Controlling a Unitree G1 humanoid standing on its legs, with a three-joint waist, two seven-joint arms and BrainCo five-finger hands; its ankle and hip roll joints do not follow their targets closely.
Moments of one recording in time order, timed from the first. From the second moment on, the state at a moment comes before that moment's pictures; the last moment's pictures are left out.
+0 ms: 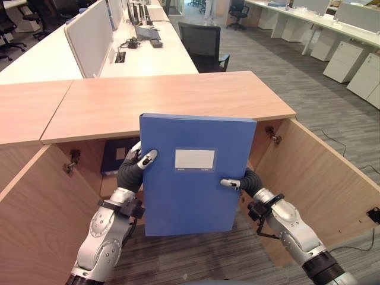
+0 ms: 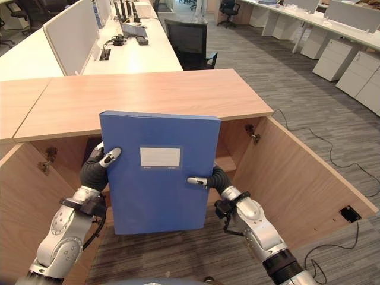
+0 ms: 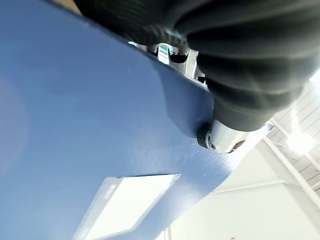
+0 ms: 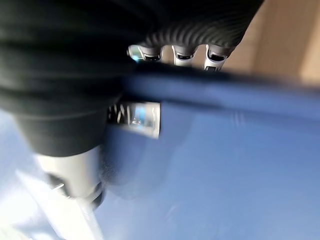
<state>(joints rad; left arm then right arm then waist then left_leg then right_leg) 0.09 0.44 -0.16 -0.26 -0.75 -0.15 -0.14 -0.08 -0.42 0.40 0.11 0.66 -0.12 0.24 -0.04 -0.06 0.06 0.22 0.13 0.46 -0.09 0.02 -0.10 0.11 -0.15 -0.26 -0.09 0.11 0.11</state>
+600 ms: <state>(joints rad) 0.03 0.47 -0.24 -0.20 -0.78 -0.15 -0.12 -0.01 -0.37 0.50 0.23 1.04 -0.06 0.31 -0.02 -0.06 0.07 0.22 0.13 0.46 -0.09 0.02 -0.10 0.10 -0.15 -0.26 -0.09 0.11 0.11</state>
